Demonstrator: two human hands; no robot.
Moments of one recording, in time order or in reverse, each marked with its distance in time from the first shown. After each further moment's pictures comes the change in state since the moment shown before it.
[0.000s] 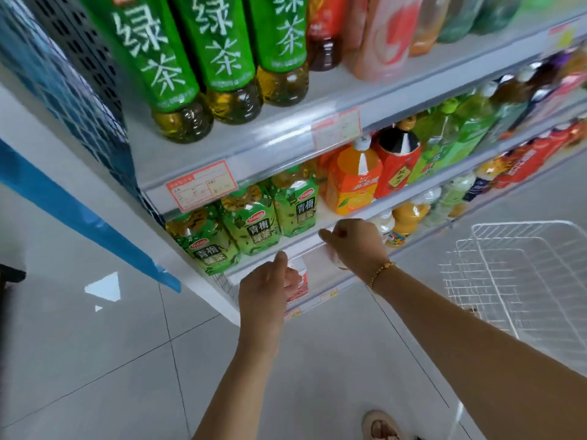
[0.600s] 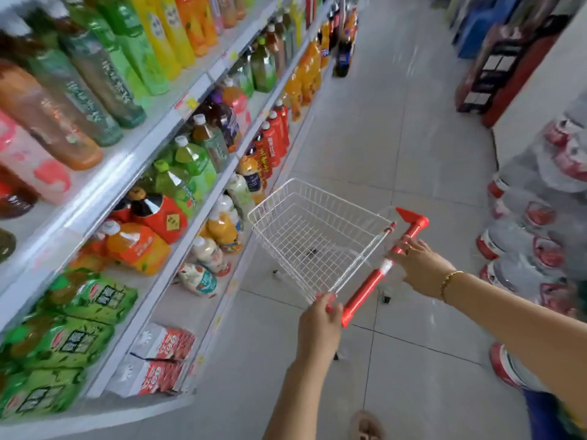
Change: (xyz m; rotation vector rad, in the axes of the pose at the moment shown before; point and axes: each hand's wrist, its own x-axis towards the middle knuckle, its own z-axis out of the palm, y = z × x) left_hand -0.267 -0.066 0.200 0.849 -0.937 0.424; right_hand -0.336 0.271 -0.266 -0.661 -0.181 0.520
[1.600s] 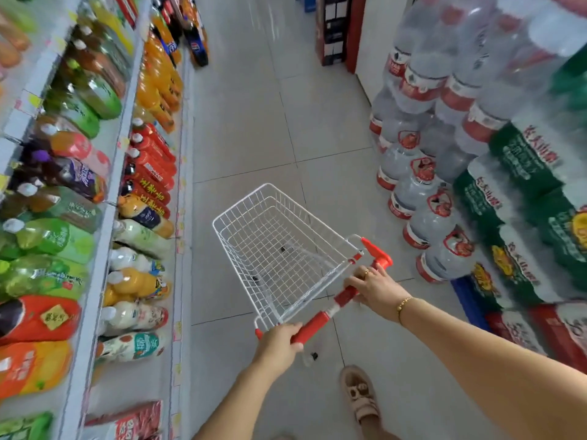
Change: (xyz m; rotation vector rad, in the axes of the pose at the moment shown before) left_hand 0.026 -0.015 0.055 0.633 -0.695 0.217; right_hand -0.093 0.028 0.122 0.439 0.088 0.173
